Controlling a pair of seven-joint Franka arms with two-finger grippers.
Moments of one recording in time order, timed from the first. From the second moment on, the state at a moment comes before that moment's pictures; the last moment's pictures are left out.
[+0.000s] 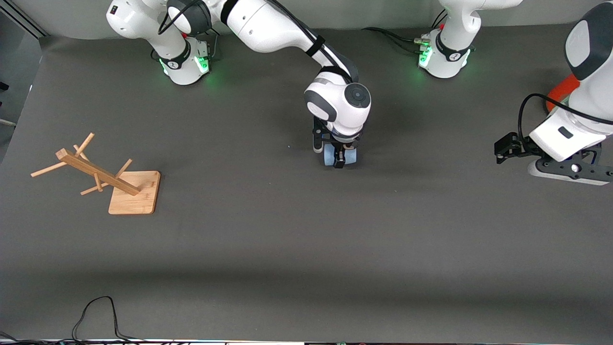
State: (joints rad) left arm -0.05 0.05 -0.06 -1.69 0.05 1.77 0.08; right arm 1.12 0.96 -0.20 -1.21 0.06 2.07 2.57
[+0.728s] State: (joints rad) left arm -0.05 0.05 -0.06 -1.69 0.05 1.77 0.08; right arm 1.12 0.97 -0.21 -1.18 0.06 2.08 2.58
